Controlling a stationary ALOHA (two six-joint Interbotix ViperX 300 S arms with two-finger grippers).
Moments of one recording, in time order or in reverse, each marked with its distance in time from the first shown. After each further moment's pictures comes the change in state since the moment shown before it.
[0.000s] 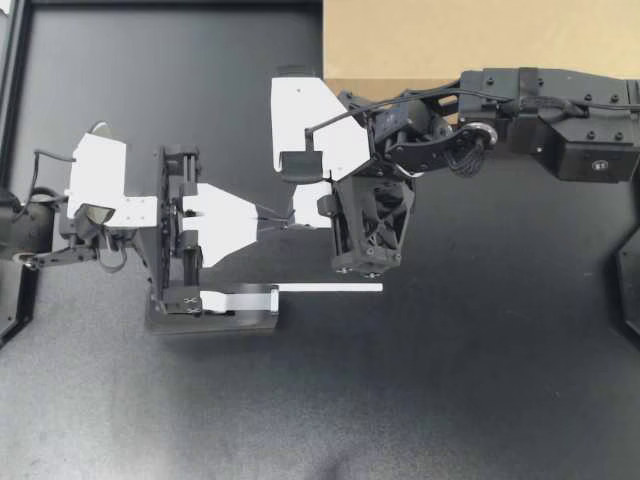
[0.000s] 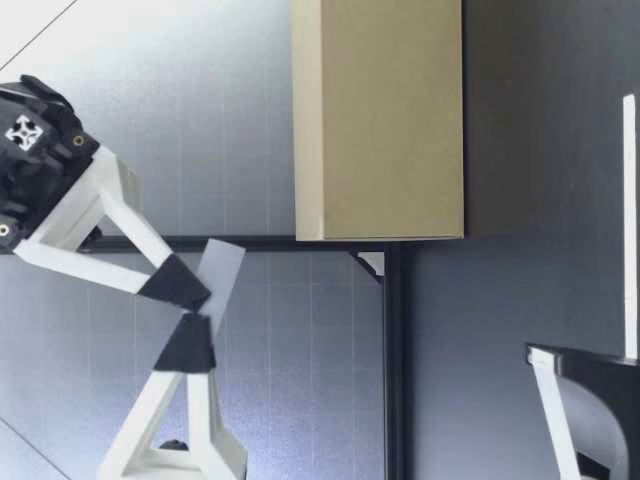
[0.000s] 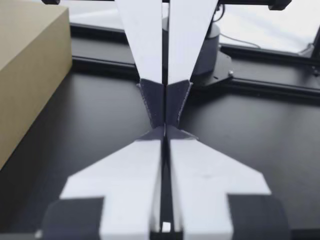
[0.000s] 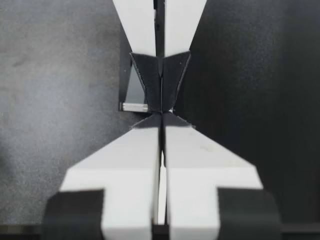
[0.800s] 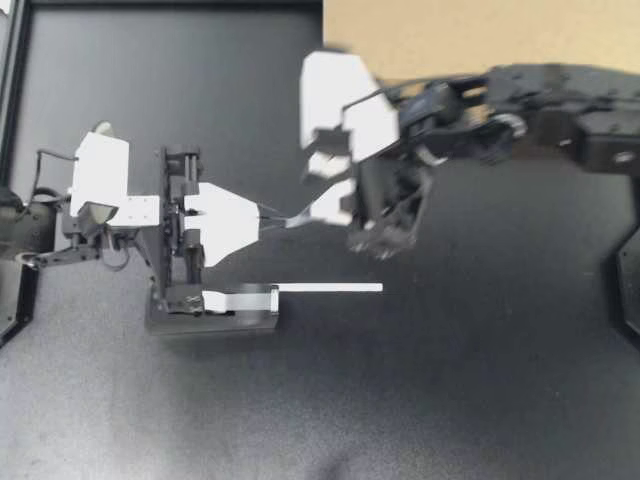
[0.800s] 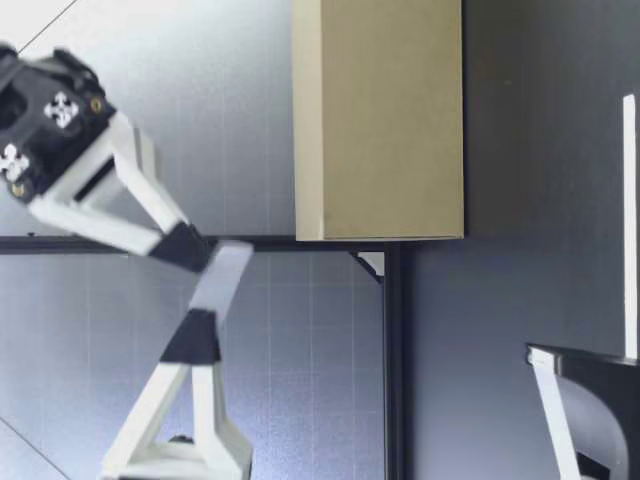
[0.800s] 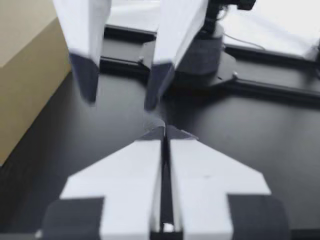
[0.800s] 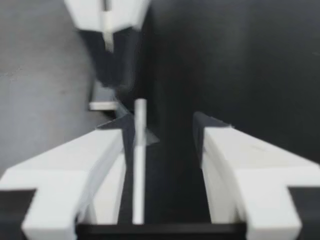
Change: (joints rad) left arm 0.015 0.025 -0.012 -0.041 -0.008 -0.017; right arm -0.072 -0.117 0.181 -0.002 -0.176 0.005
